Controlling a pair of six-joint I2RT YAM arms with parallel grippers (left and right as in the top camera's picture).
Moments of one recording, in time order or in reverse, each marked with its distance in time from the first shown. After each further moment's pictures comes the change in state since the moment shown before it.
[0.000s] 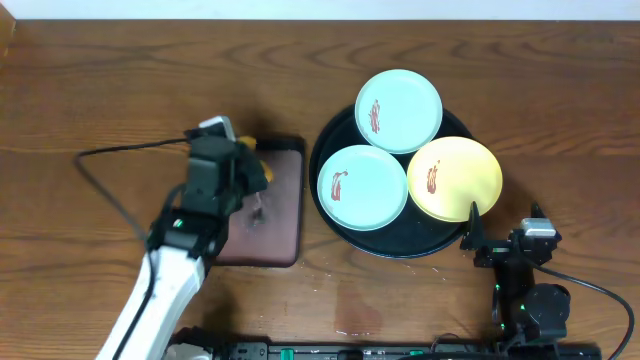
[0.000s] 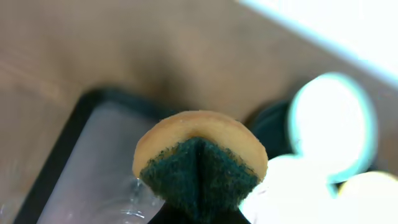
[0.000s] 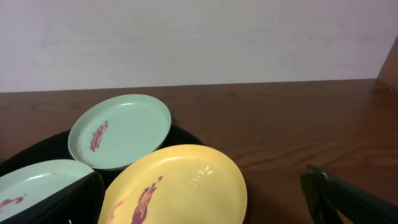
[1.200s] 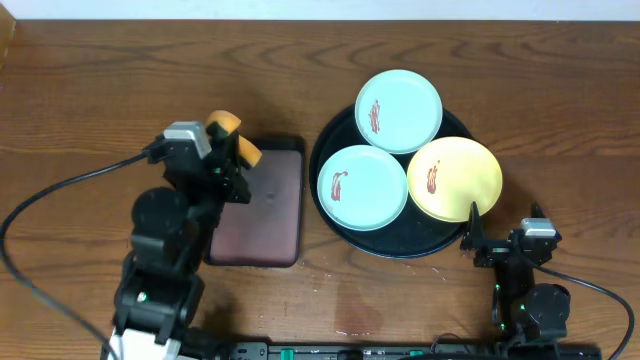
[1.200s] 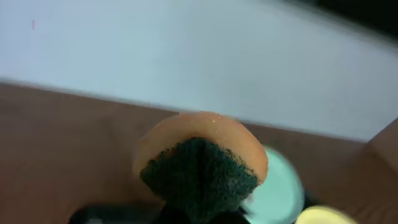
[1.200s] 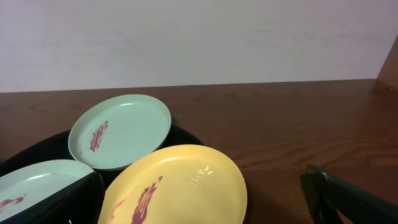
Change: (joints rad) left arm -0.001 -0.335 -0.056 0.169 0.032 0.218; right arm 0.000 0.000 0.000 0.000 0.000 0.000
